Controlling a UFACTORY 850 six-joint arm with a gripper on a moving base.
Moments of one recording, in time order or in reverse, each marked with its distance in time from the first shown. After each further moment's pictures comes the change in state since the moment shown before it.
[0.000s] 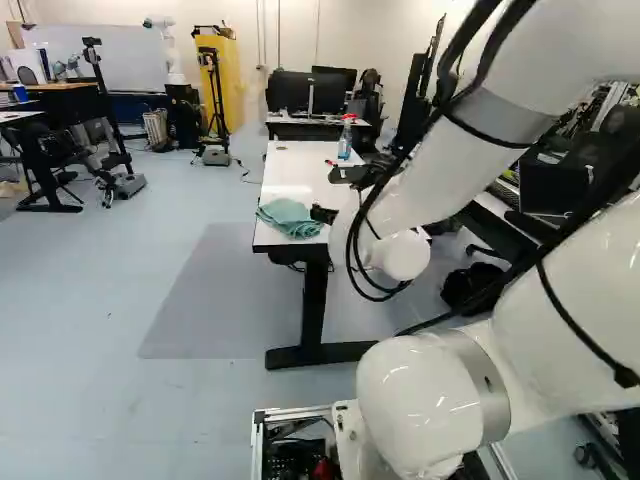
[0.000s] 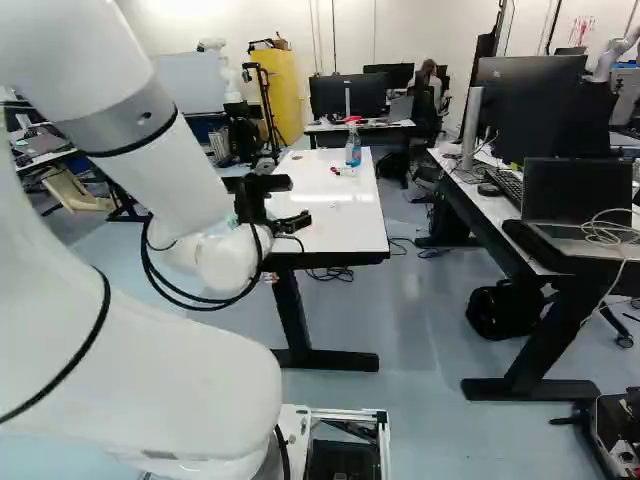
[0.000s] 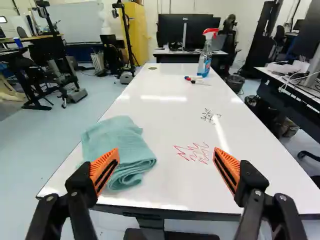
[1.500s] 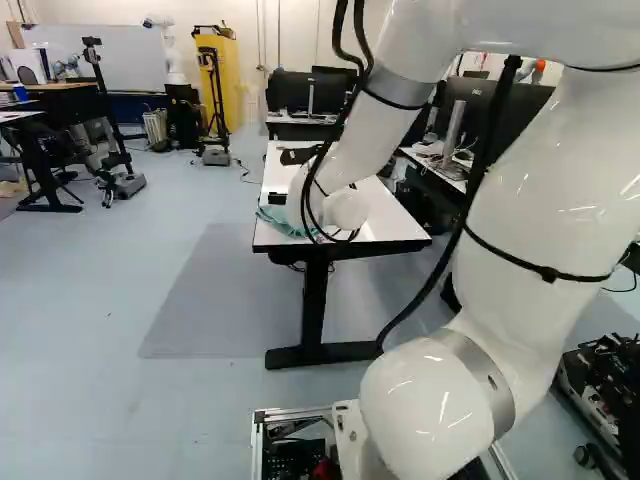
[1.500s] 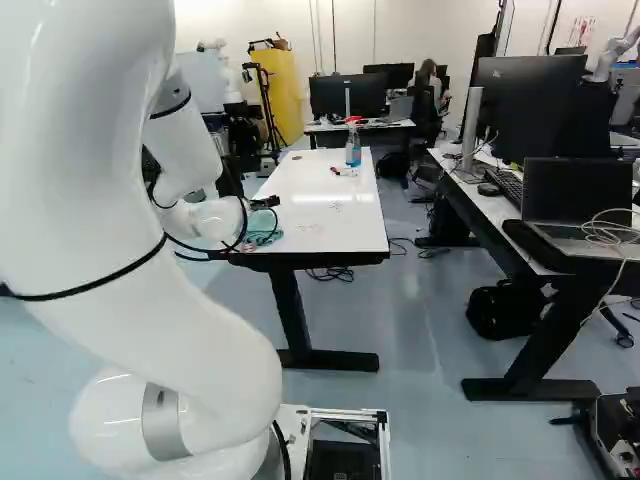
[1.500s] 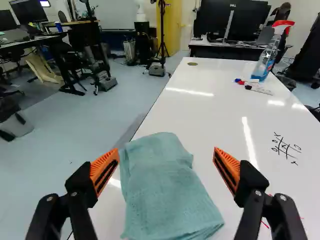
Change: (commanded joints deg) arm 11.2 -19.4 -19.5 0.0 -5.1 0.0
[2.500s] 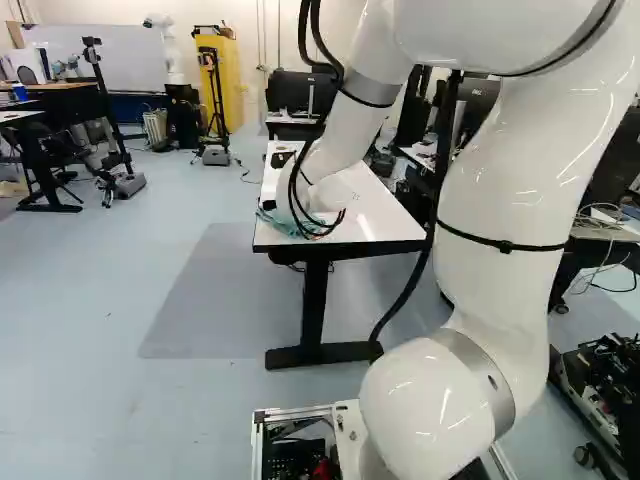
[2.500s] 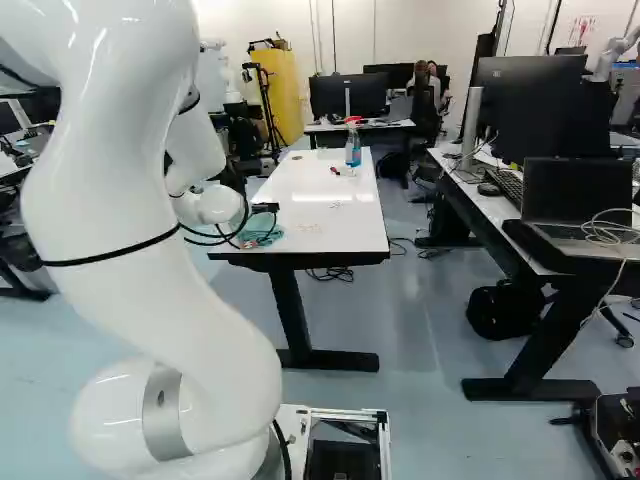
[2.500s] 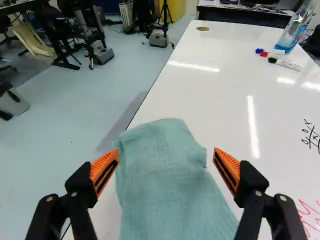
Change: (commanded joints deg) arm 0.5 -7.2 -8.0 0.0 -11.7 0.0
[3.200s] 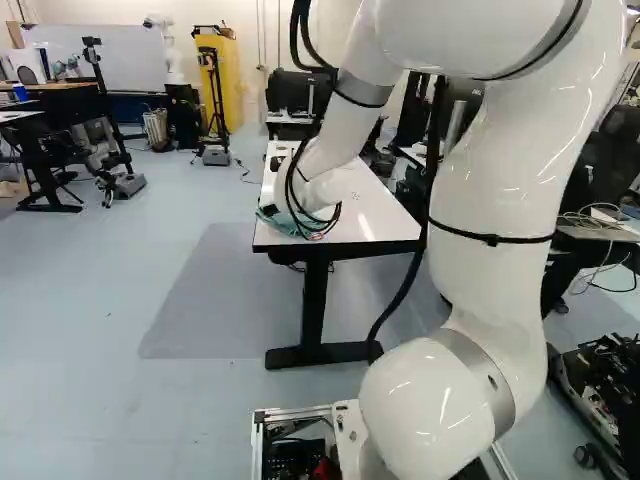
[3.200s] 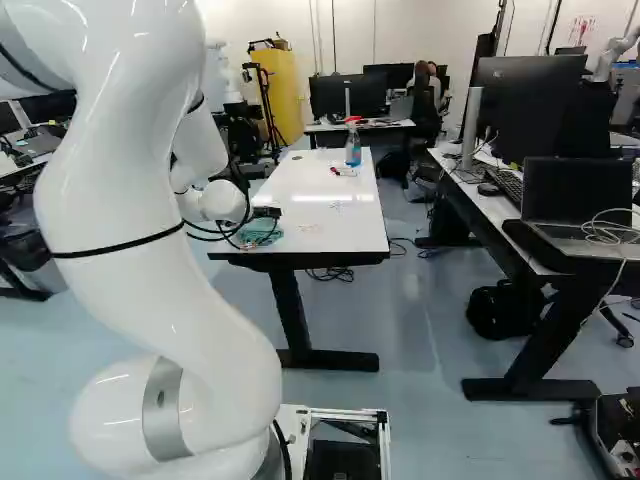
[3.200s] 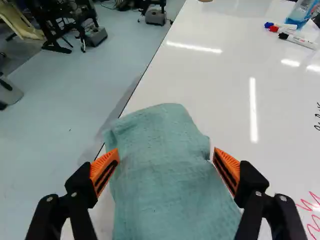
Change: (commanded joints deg) arm 0.0 -2.5 -2.9 1.1 -6.7 0.0
